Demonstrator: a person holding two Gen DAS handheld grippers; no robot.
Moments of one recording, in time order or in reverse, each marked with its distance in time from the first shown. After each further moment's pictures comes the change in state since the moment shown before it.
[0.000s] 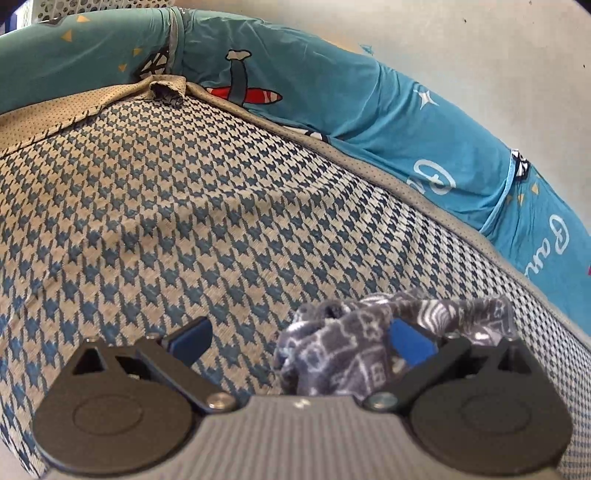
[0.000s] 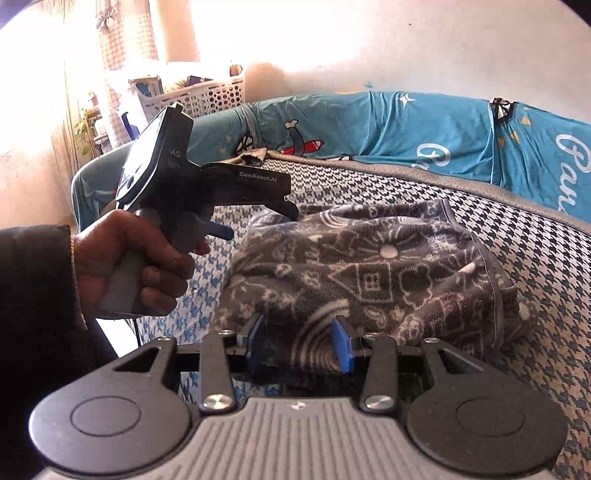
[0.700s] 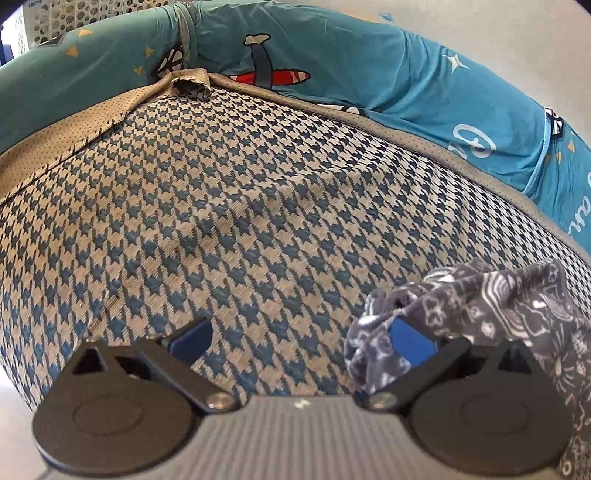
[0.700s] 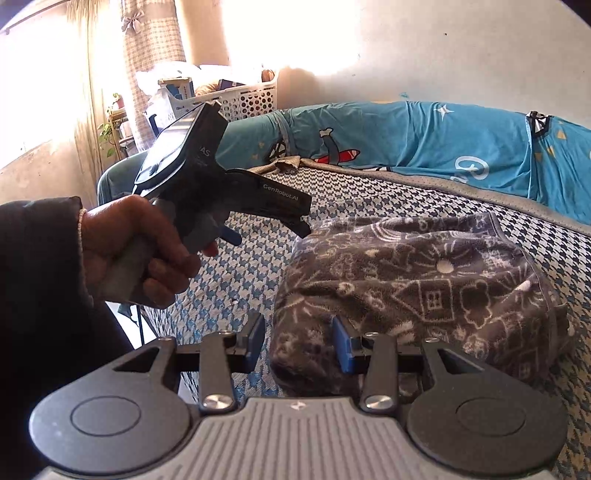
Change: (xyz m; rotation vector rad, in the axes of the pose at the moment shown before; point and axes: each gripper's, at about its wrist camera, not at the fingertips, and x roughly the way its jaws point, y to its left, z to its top) left arm 0.008 0.015 0.015 0.106 0.114 0.160; right arm 0.025 0.024 0.002 -0.028 0.011 0.069
